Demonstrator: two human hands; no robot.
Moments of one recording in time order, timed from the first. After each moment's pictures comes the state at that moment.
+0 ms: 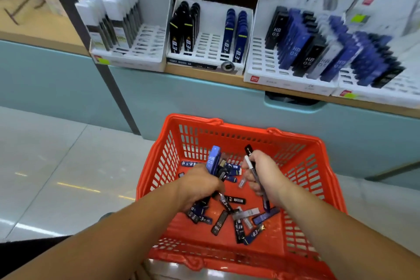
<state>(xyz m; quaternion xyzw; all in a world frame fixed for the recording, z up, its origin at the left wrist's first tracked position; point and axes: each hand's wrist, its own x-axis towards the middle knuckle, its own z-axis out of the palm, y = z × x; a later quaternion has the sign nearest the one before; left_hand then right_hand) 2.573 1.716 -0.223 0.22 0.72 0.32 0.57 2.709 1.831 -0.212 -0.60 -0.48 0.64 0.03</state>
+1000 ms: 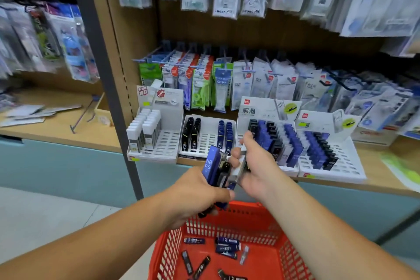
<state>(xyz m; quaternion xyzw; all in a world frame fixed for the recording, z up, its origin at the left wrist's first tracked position) 2.541 1.708 0.010 0.40 0.65 0.46 0.45 2.632 1.825 0.030 -0.37 -0.34 0.79 0.33</state>
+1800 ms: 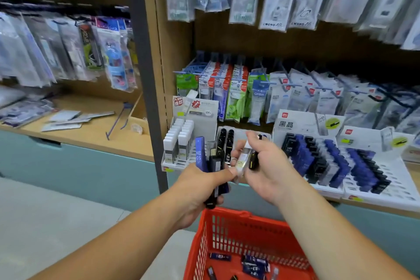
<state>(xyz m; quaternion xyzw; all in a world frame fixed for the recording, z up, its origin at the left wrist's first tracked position) 2.469 1.690 0.020 0.24 0.57 0.63 0.46 2.562 1.802 0.051 -0.30 -0.40 0.81 0.31</state>
